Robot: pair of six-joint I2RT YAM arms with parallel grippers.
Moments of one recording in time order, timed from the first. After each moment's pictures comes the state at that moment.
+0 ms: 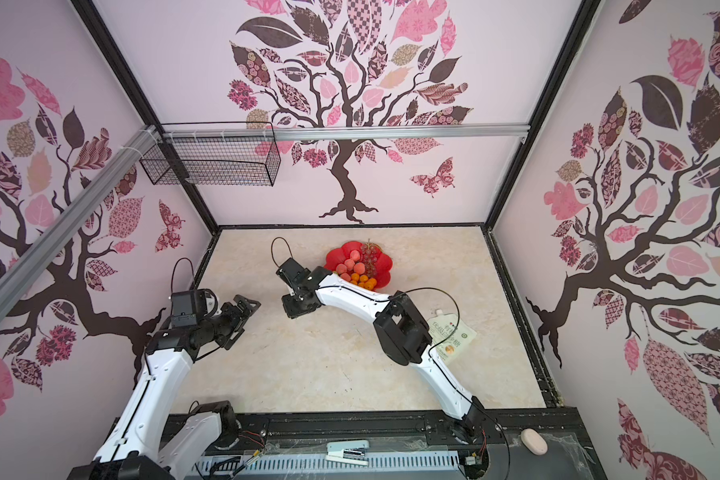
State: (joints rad) left arm 0.09 0.93 0.70 -0.65 0.38 -0.79; right arm 0.92 2.30 2.05 -0.78 -0.12 0.47
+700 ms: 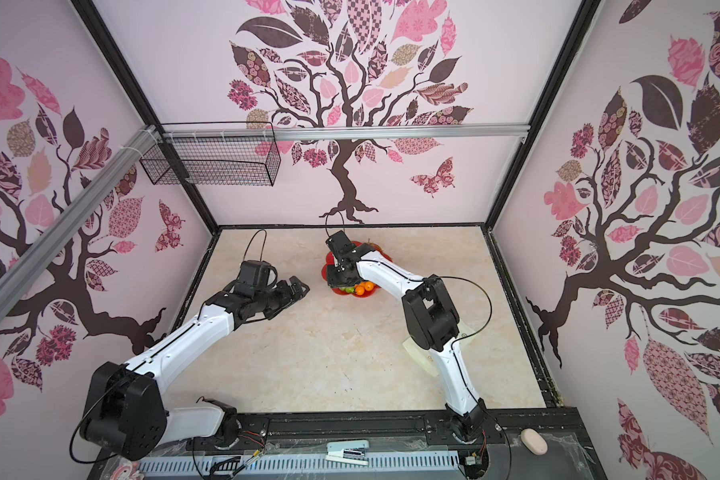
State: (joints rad) left arm -0.34 1.34 0.92 -0.41 0.21 -0.78; right arm 0.66 2.19 1.88 -0.72 -0.11 0.49
